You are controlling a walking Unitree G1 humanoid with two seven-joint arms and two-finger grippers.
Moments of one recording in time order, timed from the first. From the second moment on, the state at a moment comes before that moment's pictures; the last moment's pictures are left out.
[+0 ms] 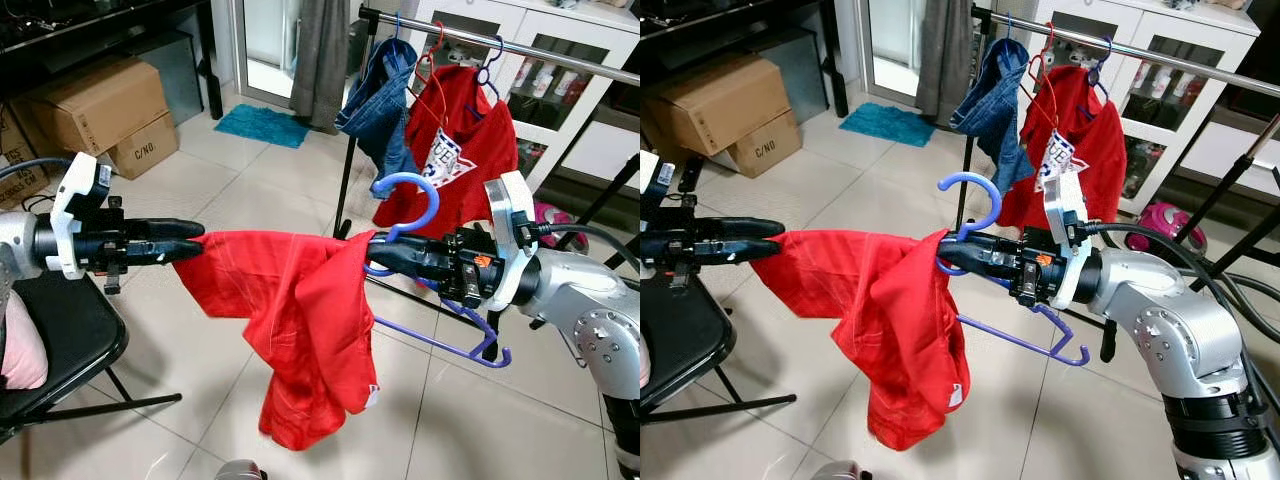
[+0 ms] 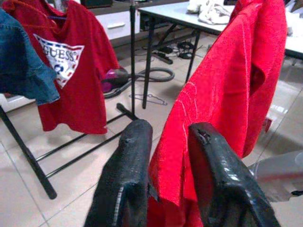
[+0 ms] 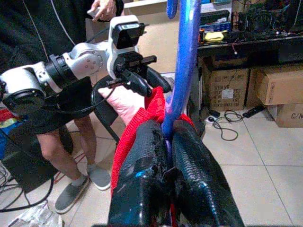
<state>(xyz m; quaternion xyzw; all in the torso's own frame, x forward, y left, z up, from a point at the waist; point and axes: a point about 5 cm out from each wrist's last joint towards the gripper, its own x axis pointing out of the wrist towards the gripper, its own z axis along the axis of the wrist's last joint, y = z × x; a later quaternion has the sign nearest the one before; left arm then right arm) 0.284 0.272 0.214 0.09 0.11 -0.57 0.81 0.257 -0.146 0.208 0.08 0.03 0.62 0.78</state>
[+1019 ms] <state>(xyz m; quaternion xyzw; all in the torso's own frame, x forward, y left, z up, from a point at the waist) 0.283 0.288 0.188 0.09 0.14 -0.55 0.82 0.257 -0.146 0.208 0.08 0.03 0.62 0.78</state>
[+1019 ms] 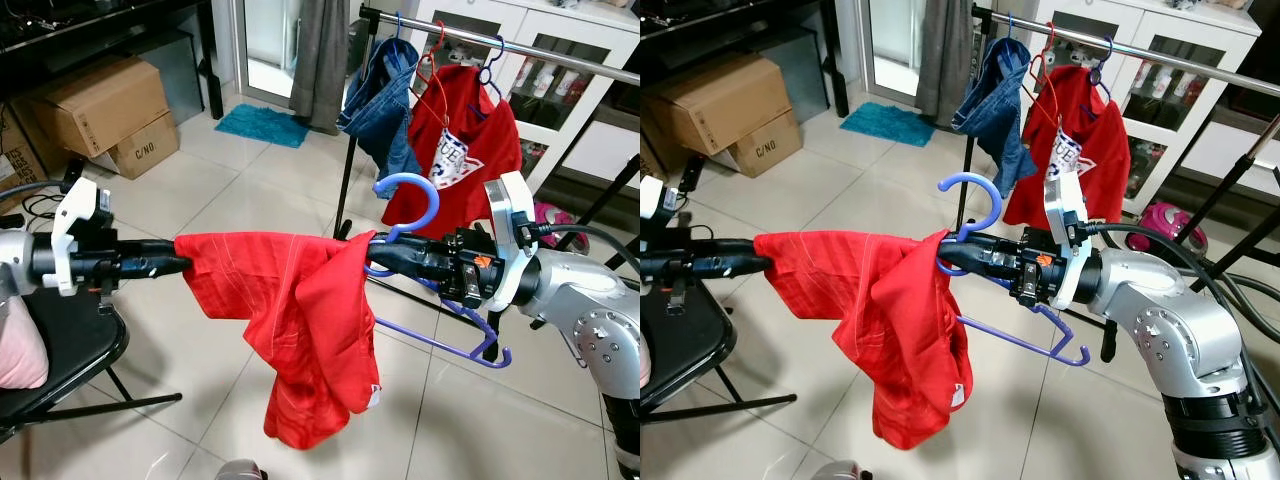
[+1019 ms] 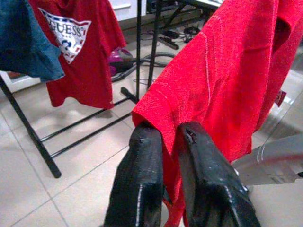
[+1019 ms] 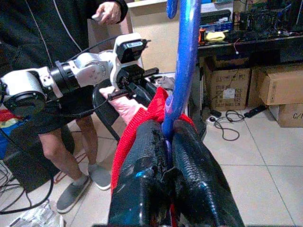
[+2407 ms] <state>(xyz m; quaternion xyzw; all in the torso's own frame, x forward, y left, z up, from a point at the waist) 0.281 0.326 0.198 0.10 0.13 -0.47 0.86 0.257 -0.146 0.206 0.08 0.03 0.61 0.78</state>
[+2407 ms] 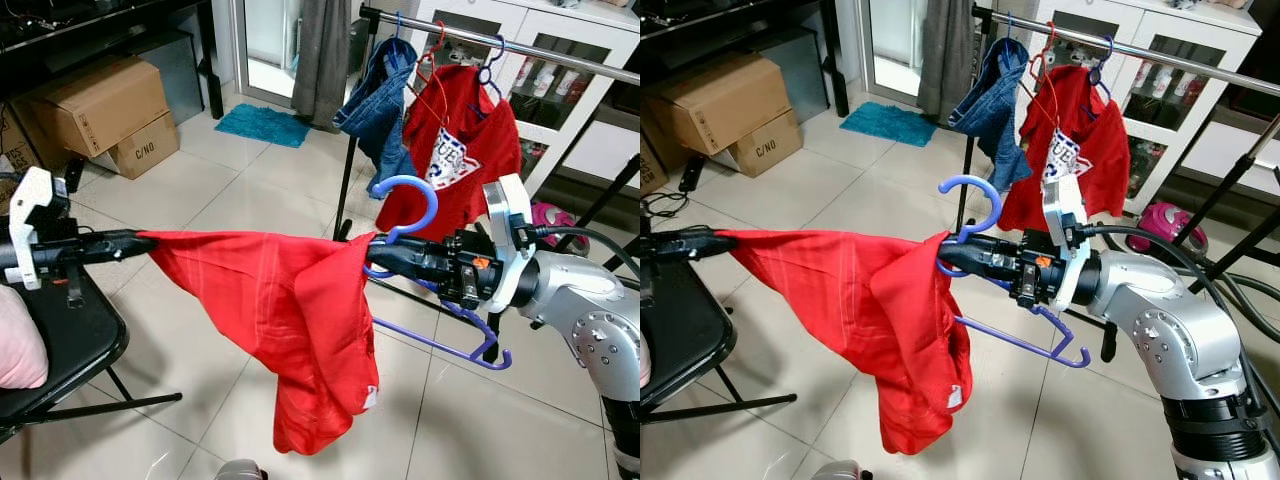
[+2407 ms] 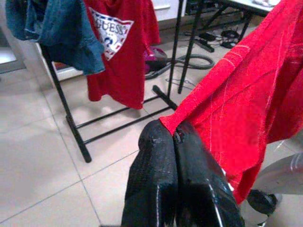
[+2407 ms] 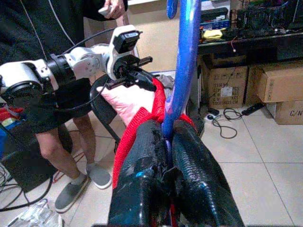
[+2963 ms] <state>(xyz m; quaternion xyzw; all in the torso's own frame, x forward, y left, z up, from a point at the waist) 0.275 0.349 0.190 0.13 0.16 -0.42 0.88 0.257 -0.147 0.205 0.07 0.03 0.61 0.78</state>
